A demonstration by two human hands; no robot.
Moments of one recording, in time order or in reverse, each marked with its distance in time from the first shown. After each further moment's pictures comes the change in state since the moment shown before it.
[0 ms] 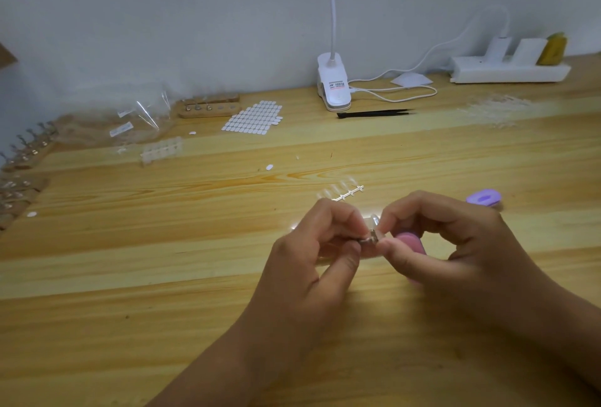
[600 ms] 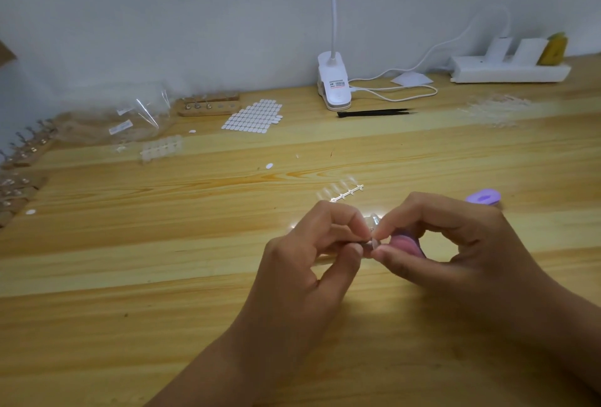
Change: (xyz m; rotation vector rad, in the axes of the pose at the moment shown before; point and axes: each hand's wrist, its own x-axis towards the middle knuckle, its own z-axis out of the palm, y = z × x) left_hand -0.003 0.004 -0.001 0.075 0.037 0.044; right_hand 0.000 -0.001 -0.002 -0.037 -0.018 -0.041
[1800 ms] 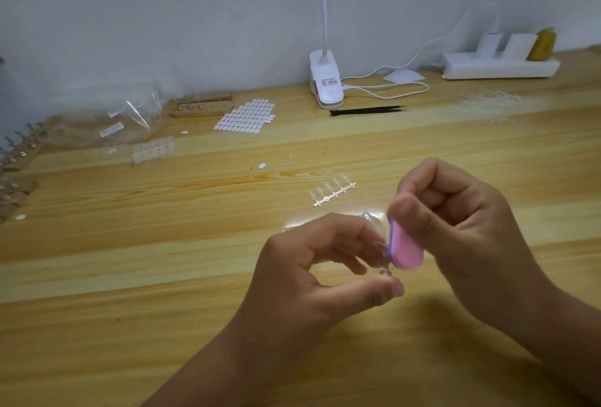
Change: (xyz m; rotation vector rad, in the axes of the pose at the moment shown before) left_hand 0.003 0.008 0.003 -0.126 -0.074 -0.047; right_hand 0.006 -0.016 0.008 0.576 0.222 0.205
